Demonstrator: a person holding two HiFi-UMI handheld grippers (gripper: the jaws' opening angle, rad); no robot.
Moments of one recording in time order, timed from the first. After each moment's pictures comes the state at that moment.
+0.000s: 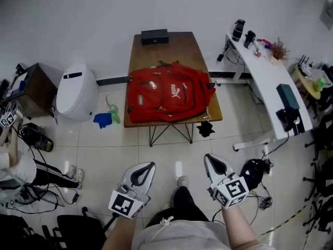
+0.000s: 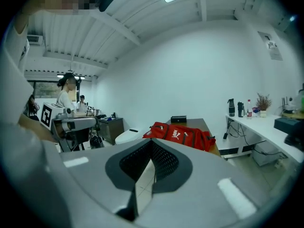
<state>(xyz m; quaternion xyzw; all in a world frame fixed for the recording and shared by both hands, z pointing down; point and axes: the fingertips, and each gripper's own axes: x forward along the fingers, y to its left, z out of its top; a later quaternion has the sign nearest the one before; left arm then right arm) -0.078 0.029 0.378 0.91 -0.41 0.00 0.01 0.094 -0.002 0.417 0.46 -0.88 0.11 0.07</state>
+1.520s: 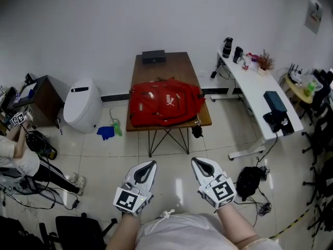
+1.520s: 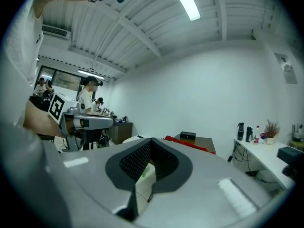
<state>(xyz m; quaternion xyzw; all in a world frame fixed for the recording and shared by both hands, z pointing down) -0.046 0.108 0.344 0.90 -0.43 0.00 -0.02 0.080 0.090 0.359 0.41 -0.91 0.00 0.07</state>
